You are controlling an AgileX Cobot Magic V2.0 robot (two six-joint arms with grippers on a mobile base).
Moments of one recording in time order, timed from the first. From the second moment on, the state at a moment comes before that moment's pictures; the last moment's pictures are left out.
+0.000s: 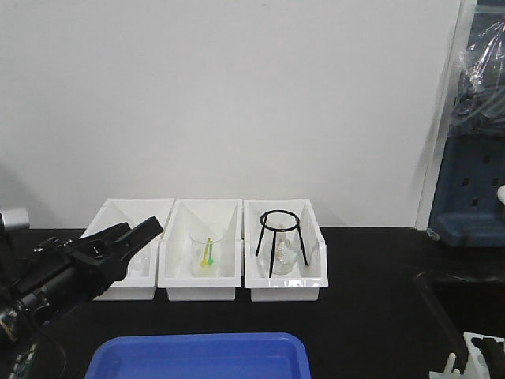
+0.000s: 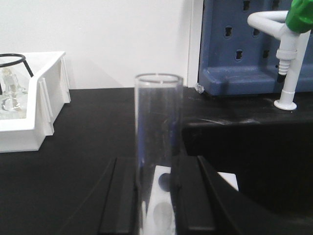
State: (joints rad) left arm -0.22 1.48 -0.74 0.62 -0.90 -1.00; right arm -0.08 1.49 -0.21 -0.04 -1.07 0.01
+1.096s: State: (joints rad) left arm -0.22 1.44 -0.74 0.62 -0.83 -0.79; right arm -0.08 1.18 -0.27 -0.05 -0.86 0.01
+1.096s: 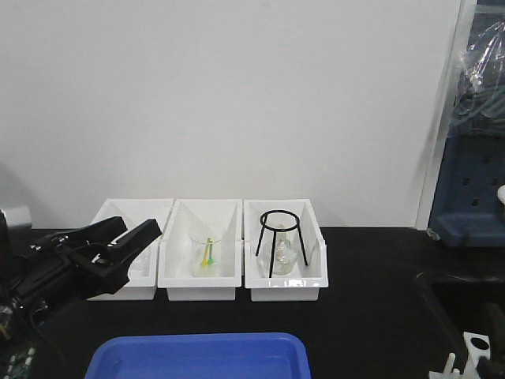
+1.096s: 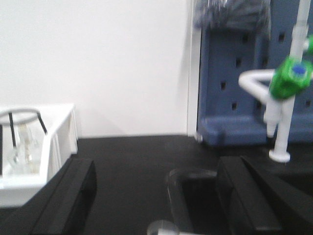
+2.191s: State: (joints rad) left arm -0.22 0.66 -0.74 0.56 0.05 -0.59; right arm -0.08 0.72 -0.65 -0.09 0.10 0.01
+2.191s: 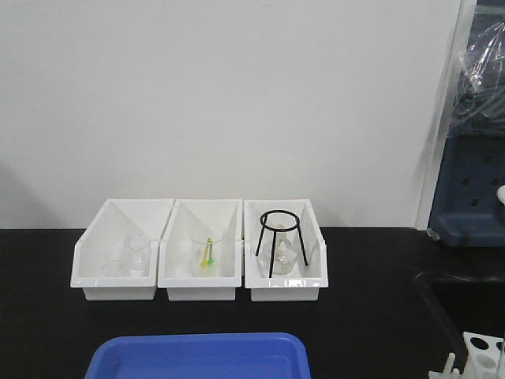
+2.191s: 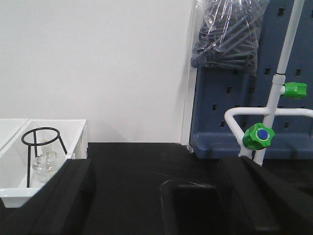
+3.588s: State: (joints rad) left arm -0.06 -0.01 0.03 0.09 0.04 0.08; right arm -0.08 0.72 -0.65 -0.09 0.10 0.01
